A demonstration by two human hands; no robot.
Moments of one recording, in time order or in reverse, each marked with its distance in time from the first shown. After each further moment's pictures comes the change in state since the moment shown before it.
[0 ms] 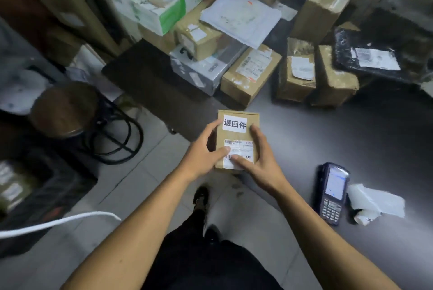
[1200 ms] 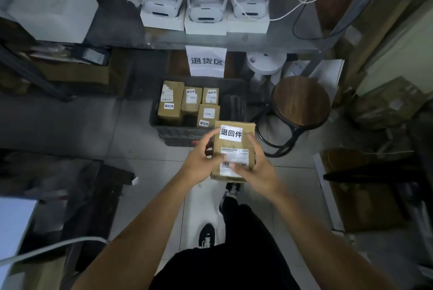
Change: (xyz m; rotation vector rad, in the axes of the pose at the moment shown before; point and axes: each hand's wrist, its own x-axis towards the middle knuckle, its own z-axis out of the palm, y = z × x) left_hand -0.381 -0.267 -0.439 -0.416 0.845 -0.291; right_hand -0.094 -0.146 0.610 -0.319 -0.968 -0.150
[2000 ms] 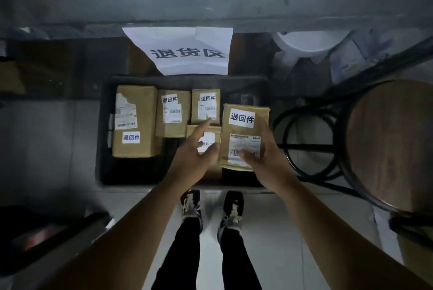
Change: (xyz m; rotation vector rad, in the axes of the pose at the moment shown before) left_hand 0.471 -0.121 -0.054 0.228 0.032 -0.214; right_hand 0.490 0.138 -0.023 -0.052 -0.004 0.160
